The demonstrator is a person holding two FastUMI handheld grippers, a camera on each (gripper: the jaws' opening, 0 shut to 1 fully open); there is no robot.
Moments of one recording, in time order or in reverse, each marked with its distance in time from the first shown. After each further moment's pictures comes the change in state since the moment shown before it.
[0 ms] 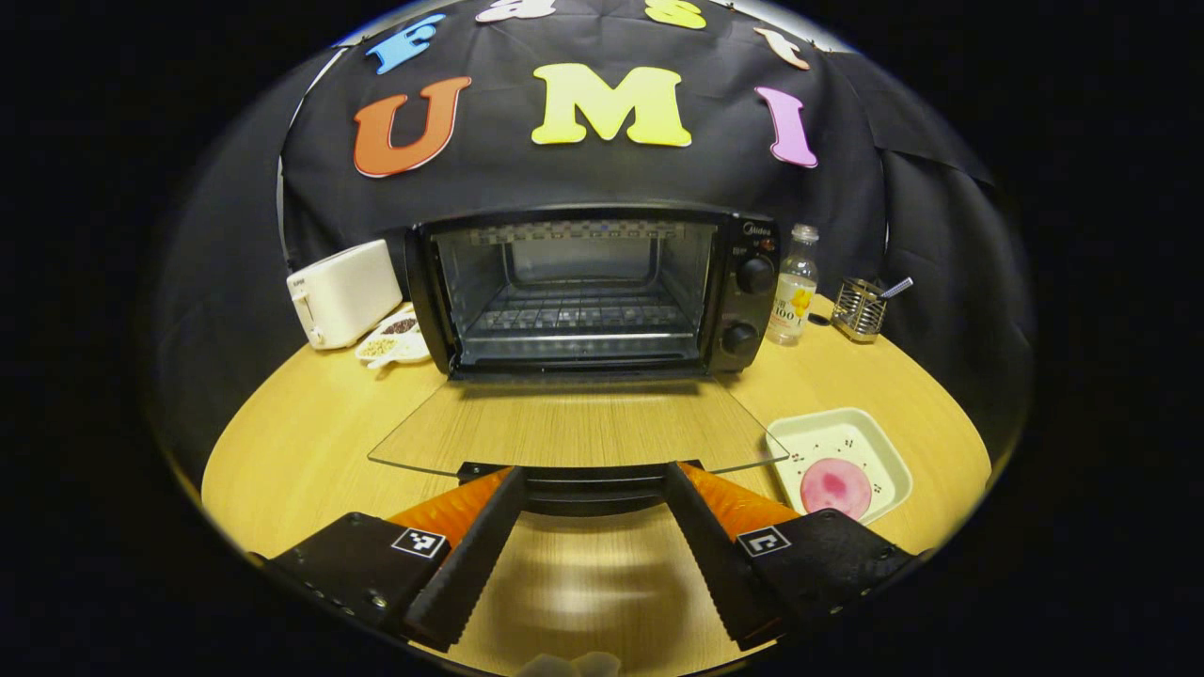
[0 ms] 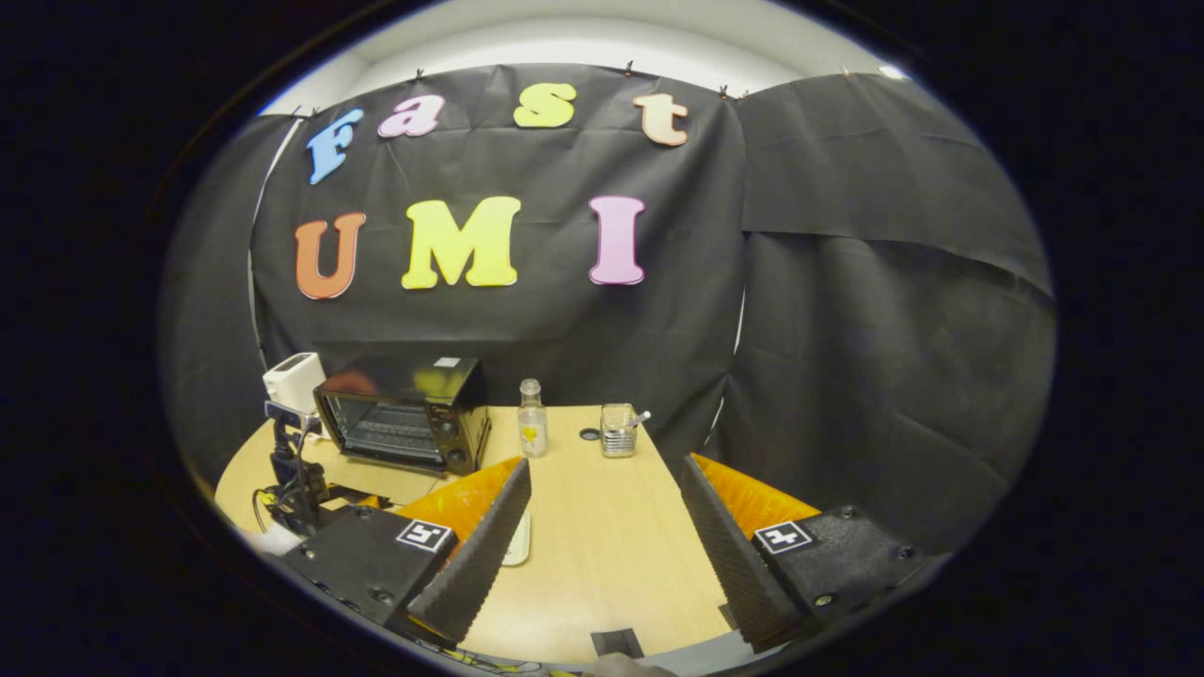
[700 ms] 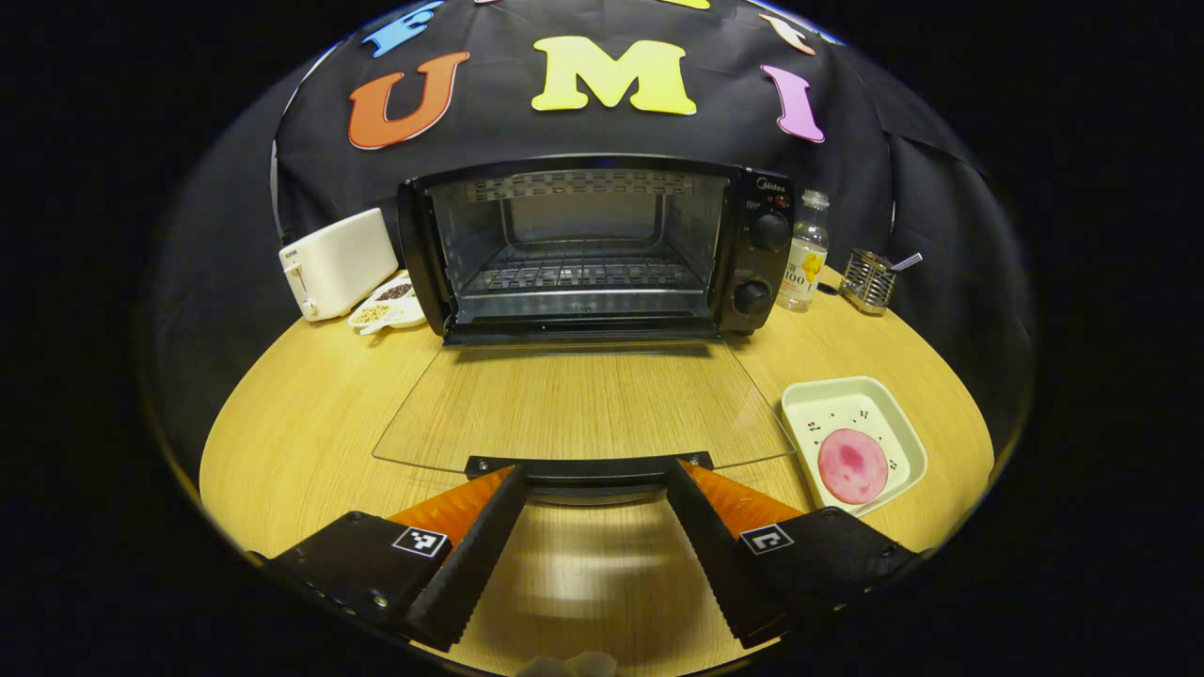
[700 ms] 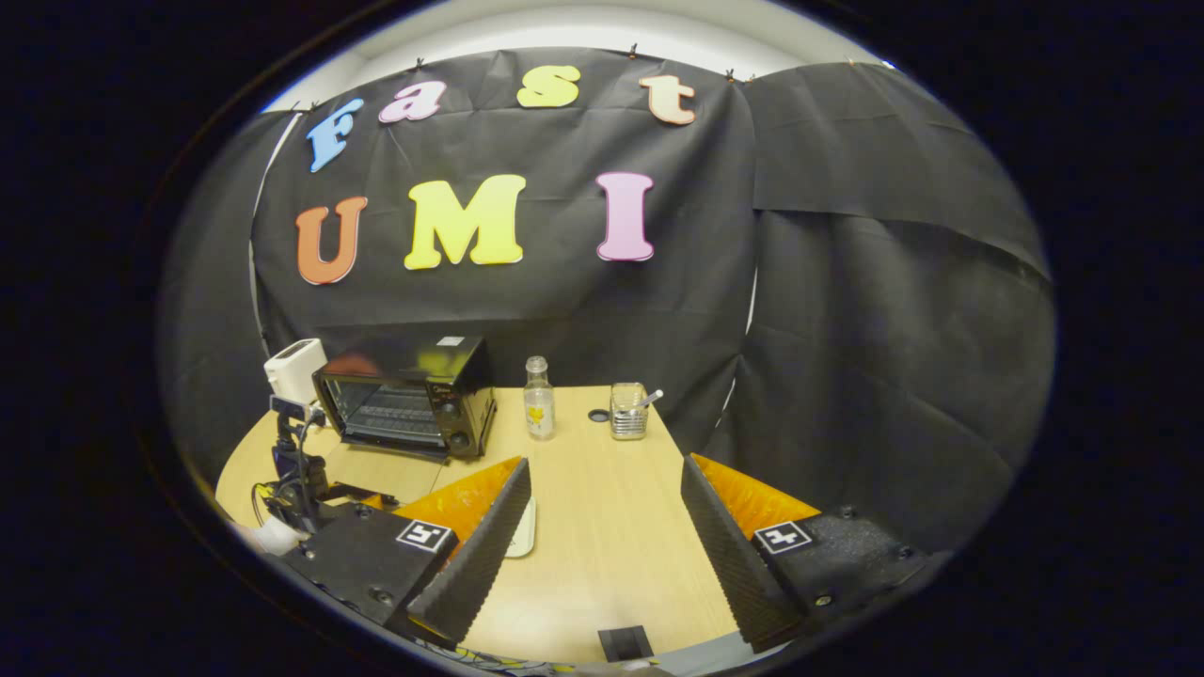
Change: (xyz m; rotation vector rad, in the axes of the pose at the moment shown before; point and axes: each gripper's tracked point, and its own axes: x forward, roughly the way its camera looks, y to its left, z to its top) left arm -0.002 0.007 -0.011 -0.005 0.041 0.005; right arm 0.028 0.014 -0.028 0.010 0.069 0.050
